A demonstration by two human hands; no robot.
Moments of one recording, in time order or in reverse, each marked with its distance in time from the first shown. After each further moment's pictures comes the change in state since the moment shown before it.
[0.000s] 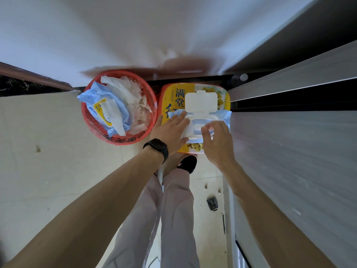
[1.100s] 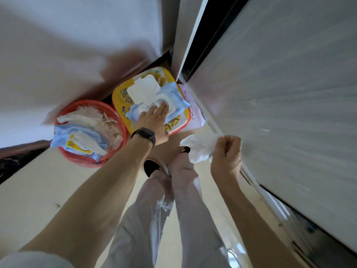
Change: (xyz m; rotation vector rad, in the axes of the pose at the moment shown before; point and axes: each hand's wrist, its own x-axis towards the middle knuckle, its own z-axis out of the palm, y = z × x) left_hand 0.012 0.072 0.000 0.471 -0.150 0.333; right_hand -0.169 0.030 -0.043 0.504 0.677 0.689
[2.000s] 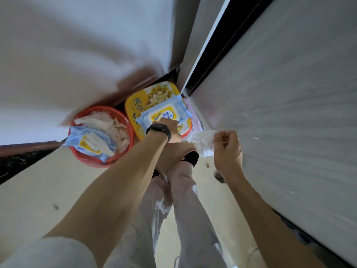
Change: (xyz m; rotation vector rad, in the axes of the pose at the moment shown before) left_hand -0.023 0.029 -0.059 -0.221 -0.277 -0.105; right_hand -0.004 -0.046 -0.027 -0.084 -0.150 -0.116
